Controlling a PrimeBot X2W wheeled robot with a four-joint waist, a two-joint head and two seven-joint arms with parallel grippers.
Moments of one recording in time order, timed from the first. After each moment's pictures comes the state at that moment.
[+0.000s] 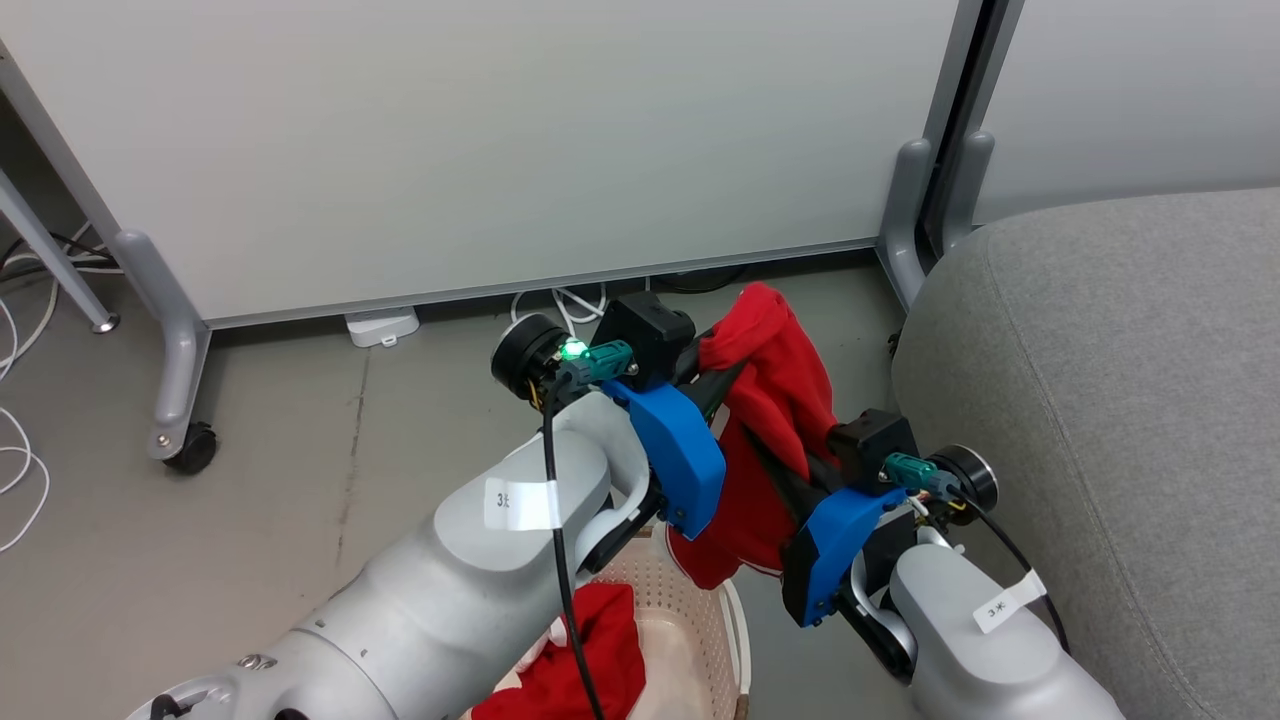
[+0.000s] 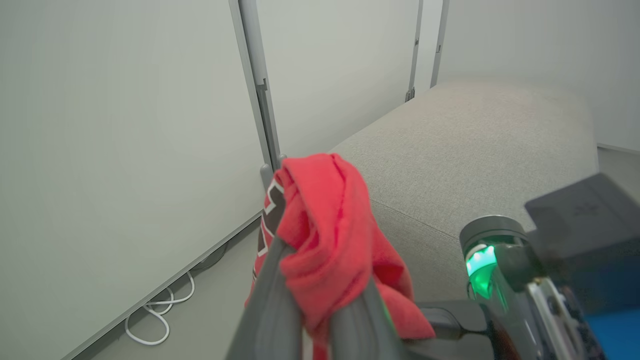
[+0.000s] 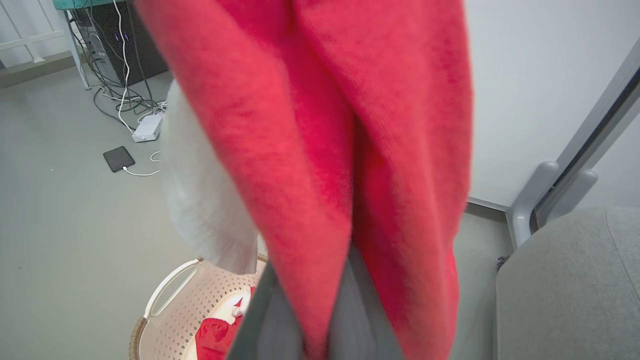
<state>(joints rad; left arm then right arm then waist) -0.92 0.05 -1.23 0.82 -0.92 -0.13 -0.26 -0.60 -0.05 0.53 0.87 0.28 0.13 -0.24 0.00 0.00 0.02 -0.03</state>
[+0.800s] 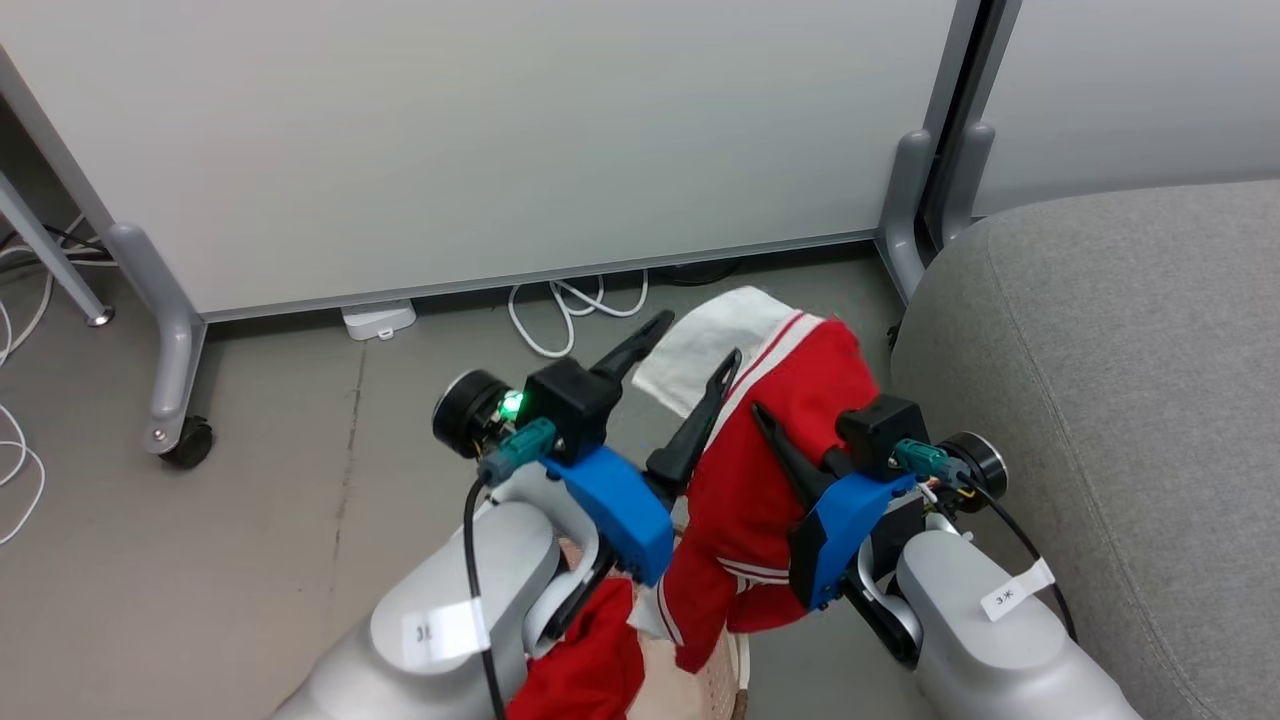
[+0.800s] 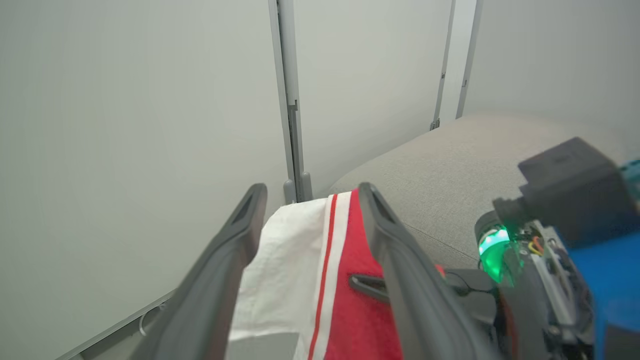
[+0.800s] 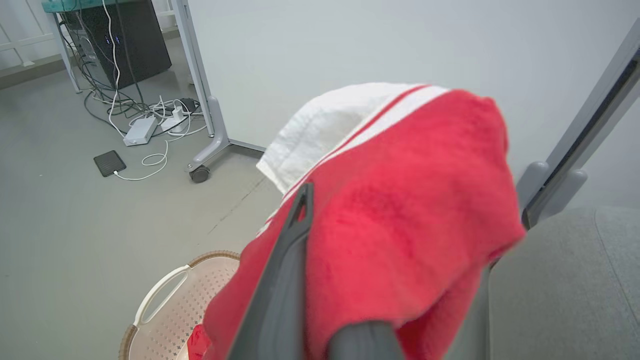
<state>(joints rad) -0.71 0.14 -0.95 0.59 -0.69 -0.07 -0.26 -0.62 -0.05 0.52 0.89 0.28 0.13 -0.26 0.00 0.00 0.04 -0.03</state>
